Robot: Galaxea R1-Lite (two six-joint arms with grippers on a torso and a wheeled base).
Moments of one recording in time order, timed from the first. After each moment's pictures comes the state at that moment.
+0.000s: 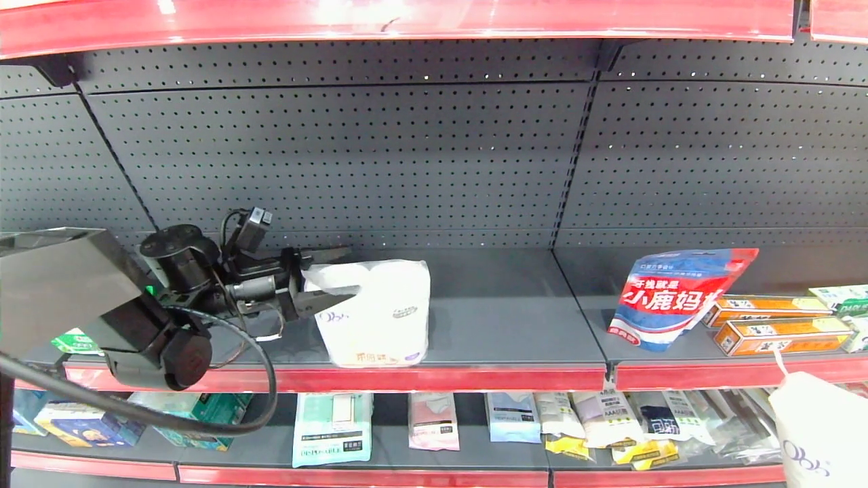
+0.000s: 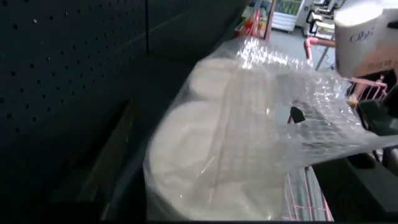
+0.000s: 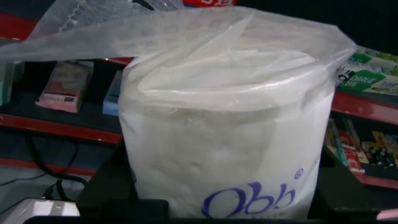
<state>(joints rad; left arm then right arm) -0.08 2.21 -0.79 -1.57 -1.18 -0.21 0.01 0.31 -0.22 0.15 -0.05 -0.28</state>
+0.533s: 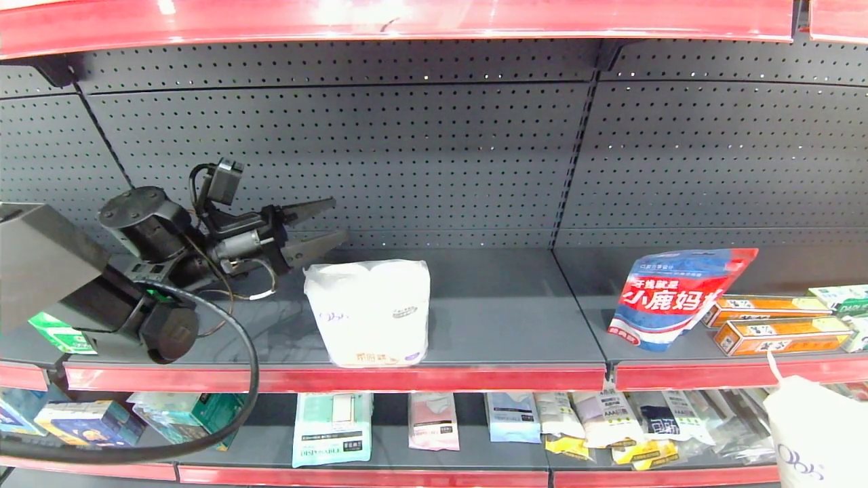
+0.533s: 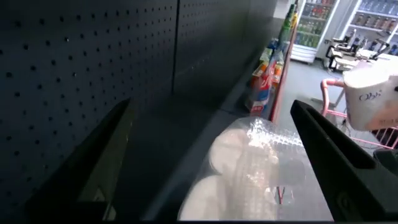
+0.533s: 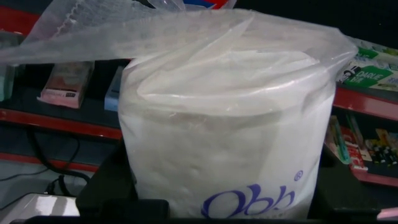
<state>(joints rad) -0.07 2.11 -0.87 -1.57 -1.05 -0.34 0.01 0.31 -0.21 0.15 -0.05 -0.28</state>
